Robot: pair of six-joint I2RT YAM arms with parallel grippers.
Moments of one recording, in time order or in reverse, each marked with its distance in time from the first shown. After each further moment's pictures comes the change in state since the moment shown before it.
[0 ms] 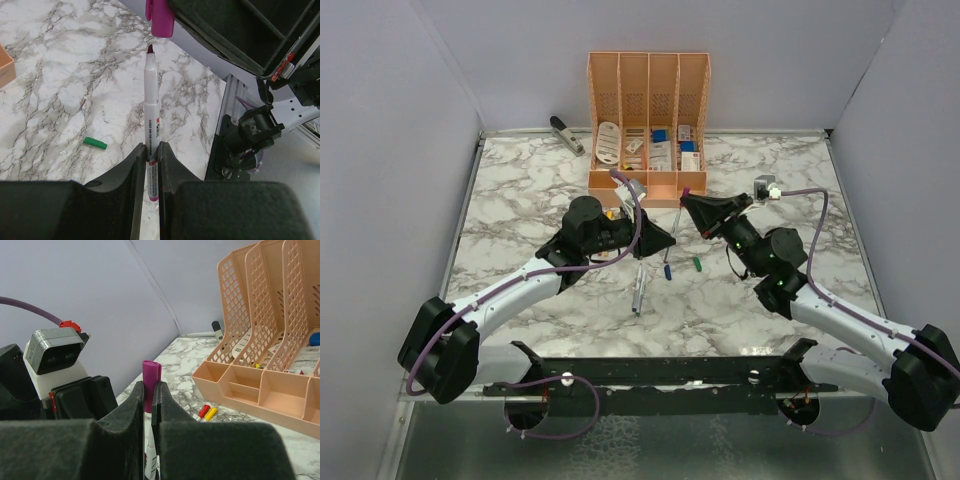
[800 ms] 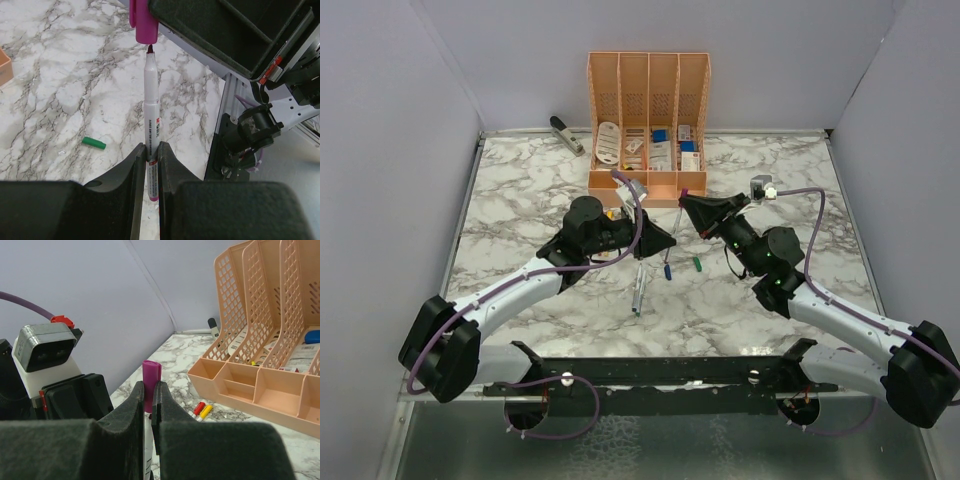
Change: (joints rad) left arm -0.002 0.003 0.000 0.005 0.008 0.001; right arm 0.000 0.023 0.000 0.005 0.000 -0.018
